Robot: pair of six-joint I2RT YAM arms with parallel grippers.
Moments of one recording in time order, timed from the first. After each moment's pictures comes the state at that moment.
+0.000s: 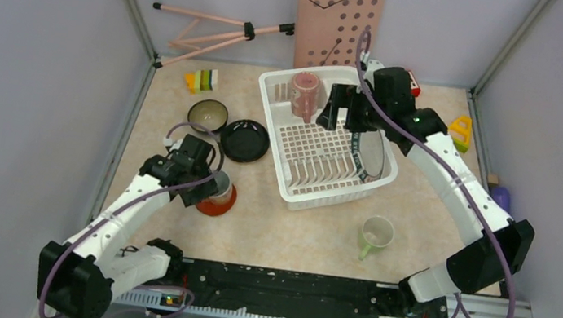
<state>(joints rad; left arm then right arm) -0.33 1.00 0.78 -0.92 -0.16 -0.87 0.51 1.51 1.53 -0.64 -0.18 0.33</state>
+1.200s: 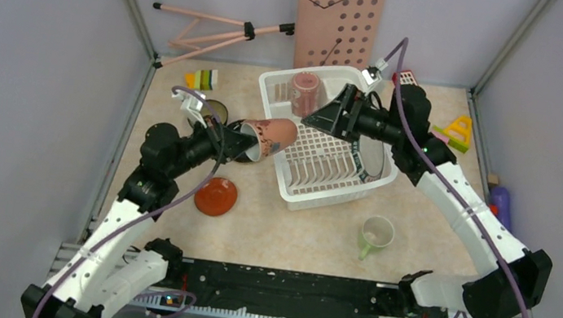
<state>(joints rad) -0.33 0.74 0.78 -0.11 0.40 -0.76 0.51 1.31 1.25 -0.21 -0.59 0.75</state>
